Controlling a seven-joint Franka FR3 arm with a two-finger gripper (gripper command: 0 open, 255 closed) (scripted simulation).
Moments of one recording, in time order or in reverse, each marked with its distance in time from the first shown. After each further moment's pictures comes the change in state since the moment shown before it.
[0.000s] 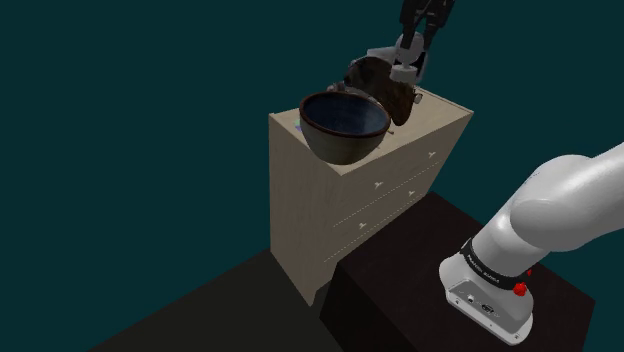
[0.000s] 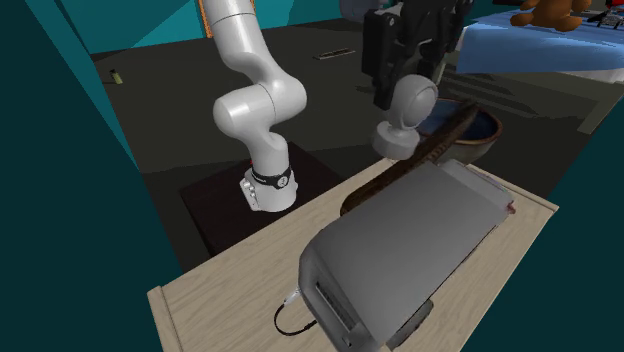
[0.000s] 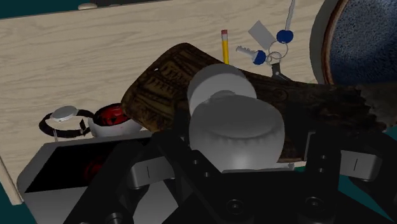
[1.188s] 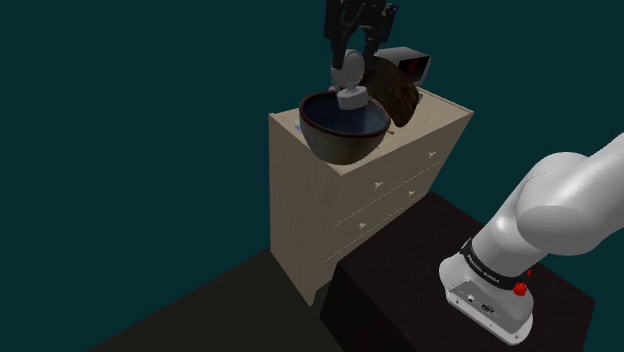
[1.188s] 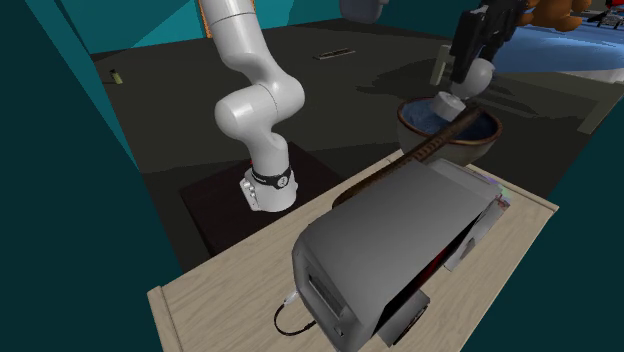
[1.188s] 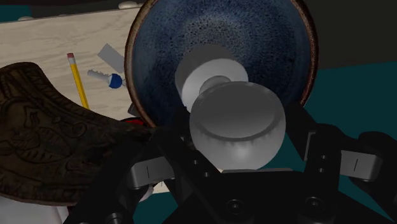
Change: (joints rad) arm 0.117 0.085 0.283 0.034 0.125 0.089 0.374
